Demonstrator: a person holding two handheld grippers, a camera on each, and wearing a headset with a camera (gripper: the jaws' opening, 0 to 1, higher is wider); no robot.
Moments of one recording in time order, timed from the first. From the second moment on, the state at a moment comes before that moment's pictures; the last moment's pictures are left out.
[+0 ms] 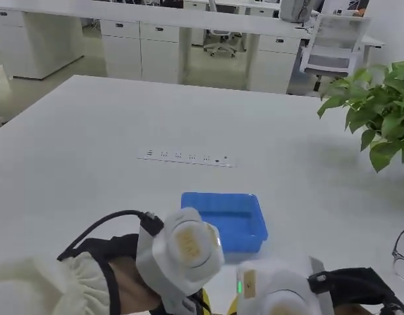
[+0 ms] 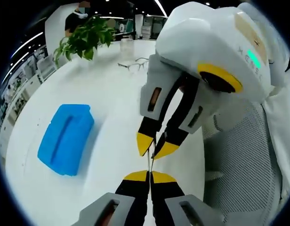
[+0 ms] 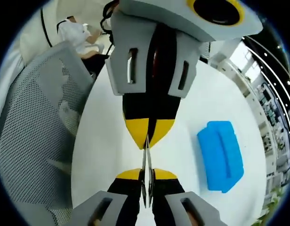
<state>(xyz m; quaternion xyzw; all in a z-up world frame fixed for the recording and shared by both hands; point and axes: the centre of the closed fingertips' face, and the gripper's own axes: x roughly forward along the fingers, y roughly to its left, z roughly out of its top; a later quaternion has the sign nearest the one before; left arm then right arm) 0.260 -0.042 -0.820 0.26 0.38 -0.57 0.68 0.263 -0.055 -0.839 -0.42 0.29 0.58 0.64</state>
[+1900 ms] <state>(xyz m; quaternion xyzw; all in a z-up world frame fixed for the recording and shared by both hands) 0.259 0.005 -0.848 0.16 0.45 -0.43 0.76 0.240 -0.180 -0.726 -0.01 0.27 0.25 0.93</state>
